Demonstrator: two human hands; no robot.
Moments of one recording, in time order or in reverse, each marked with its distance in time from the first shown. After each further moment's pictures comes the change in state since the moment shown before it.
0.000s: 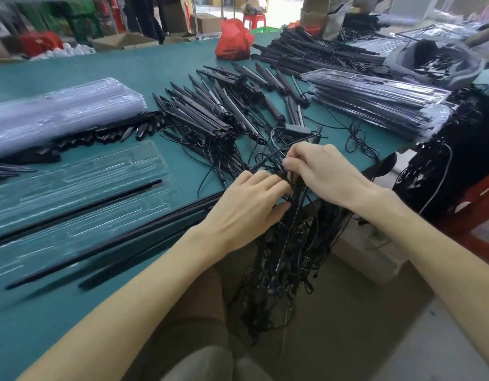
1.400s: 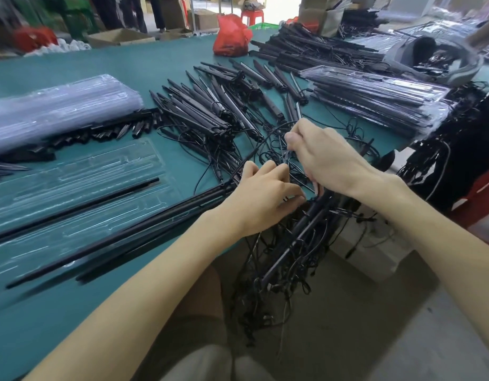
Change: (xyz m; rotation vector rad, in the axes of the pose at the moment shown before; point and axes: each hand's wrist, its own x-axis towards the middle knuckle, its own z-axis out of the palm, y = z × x) left_hand 0.027 0.004 0.003 -0.126 -0.143 -0.069; right_hand 0.006 -0.009 -0.013 -0.039 0.090 -0.072
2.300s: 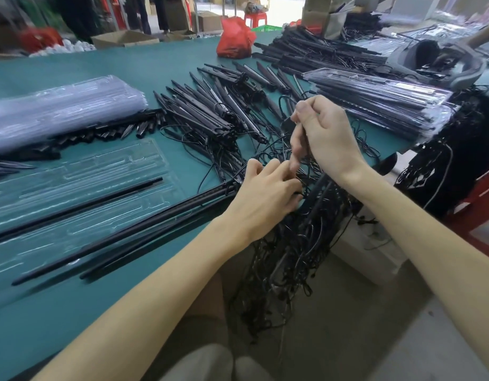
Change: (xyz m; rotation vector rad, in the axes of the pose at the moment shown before) left_hand -0.003 0.008 0.006 0.105 0.113 -0.059; right_hand 0.018 -0.006 0.006 0.624 0.230 0.029
